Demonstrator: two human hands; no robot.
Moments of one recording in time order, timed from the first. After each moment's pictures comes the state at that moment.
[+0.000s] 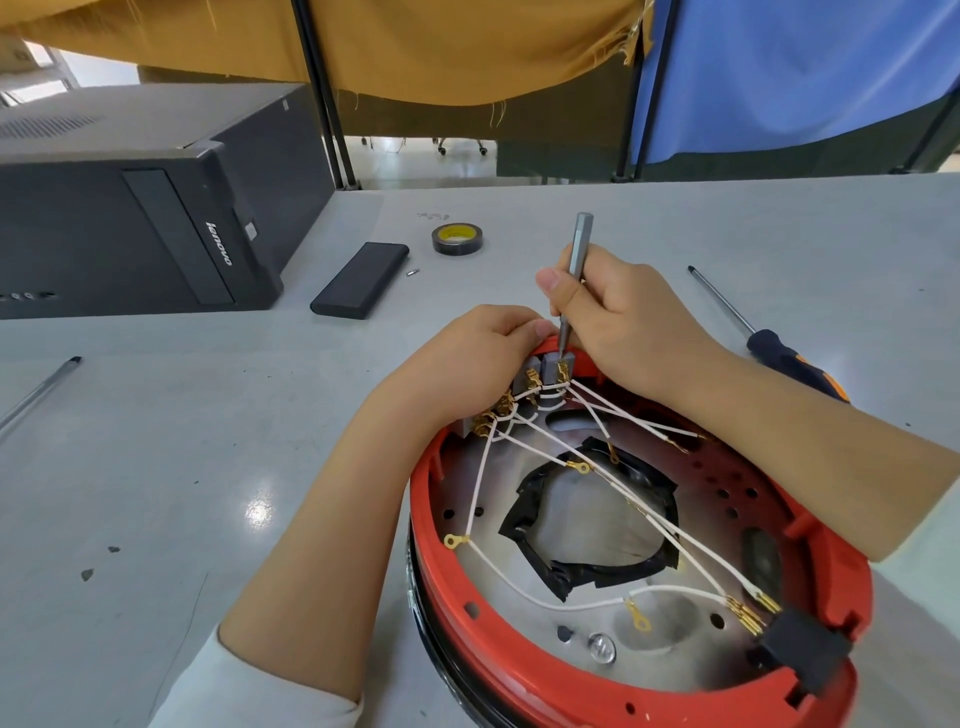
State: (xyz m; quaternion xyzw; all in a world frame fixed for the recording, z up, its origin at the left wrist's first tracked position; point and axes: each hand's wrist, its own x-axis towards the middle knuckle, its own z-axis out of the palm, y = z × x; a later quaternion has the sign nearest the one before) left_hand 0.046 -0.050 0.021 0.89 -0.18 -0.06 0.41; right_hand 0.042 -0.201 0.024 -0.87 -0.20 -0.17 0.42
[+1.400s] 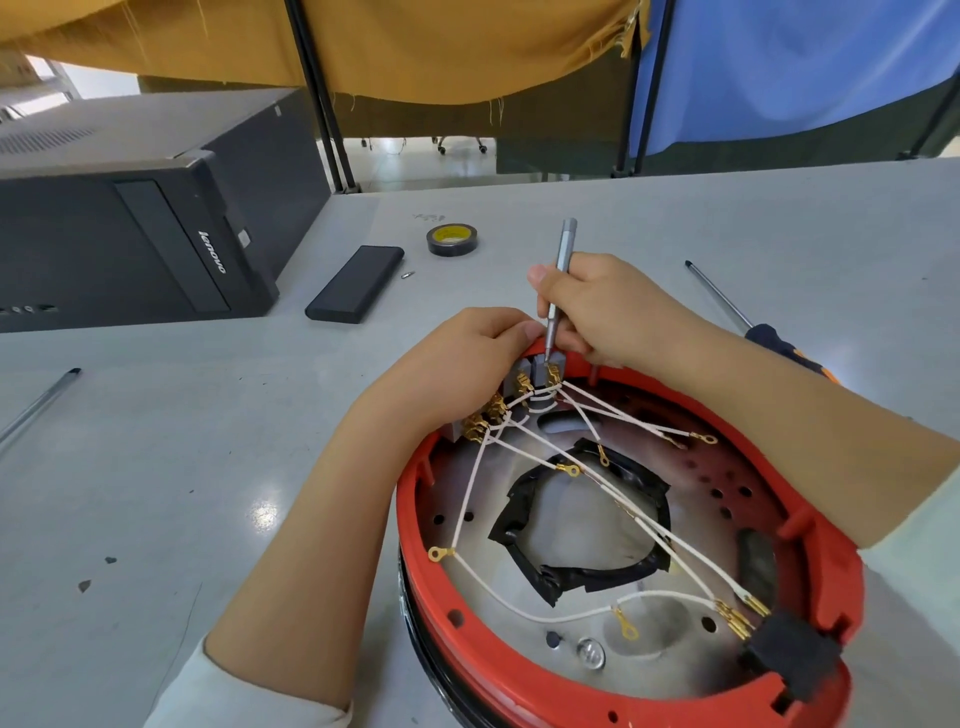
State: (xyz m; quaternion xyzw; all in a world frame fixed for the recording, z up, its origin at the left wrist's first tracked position) left_hand 0.039 -0.053 0.027 0.89 -0.16 -0.08 0.41; right_hand 0.053 -0.195 0.038 -0.89 -0.08 -0.02 0.46
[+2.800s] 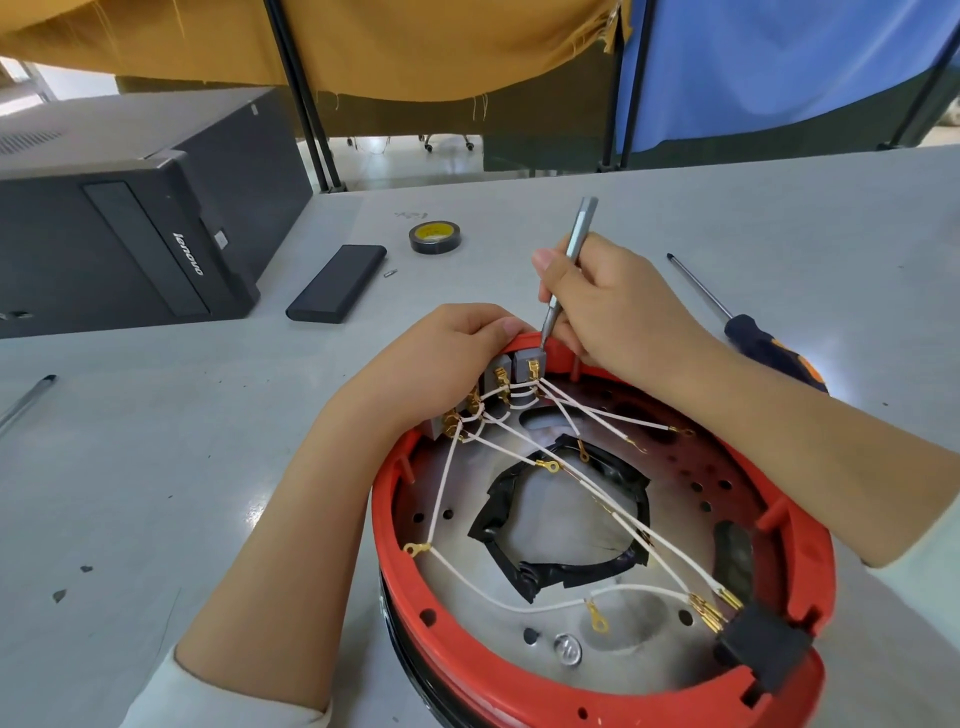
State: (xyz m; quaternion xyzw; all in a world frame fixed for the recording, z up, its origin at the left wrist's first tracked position) left_hand 0.039 -0.052 0.024 0.88 -0.16 -0.08 0.43; right_hand 0.038 -0.207 0.030 -0.87 -0.10 -0.12 0.46
